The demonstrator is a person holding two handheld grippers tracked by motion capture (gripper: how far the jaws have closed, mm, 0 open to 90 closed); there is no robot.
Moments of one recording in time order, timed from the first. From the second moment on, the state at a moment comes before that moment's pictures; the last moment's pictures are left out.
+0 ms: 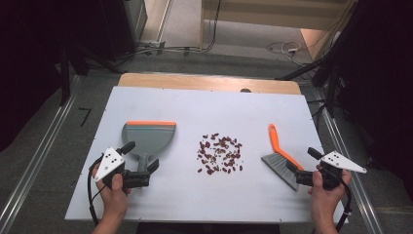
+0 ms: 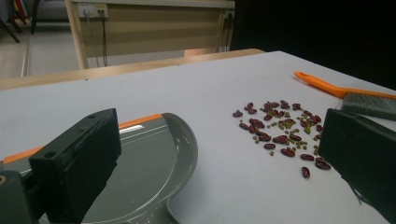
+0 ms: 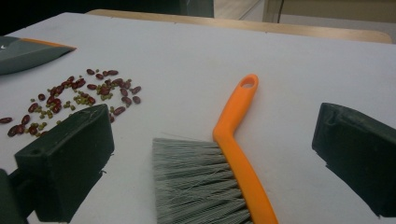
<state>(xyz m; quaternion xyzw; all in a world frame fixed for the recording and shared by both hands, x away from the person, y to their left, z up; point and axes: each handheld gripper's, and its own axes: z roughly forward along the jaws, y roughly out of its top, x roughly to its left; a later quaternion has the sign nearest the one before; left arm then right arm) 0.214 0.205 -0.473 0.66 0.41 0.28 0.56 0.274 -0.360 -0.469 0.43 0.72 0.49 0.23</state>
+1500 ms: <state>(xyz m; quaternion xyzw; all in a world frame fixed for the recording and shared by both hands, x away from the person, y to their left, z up) 0.214 0.195 -0.472 0.67 0.40 0.28 0.56 0.344 -0.321 -0.411 0.44 0.77 0.41 0.19</state>
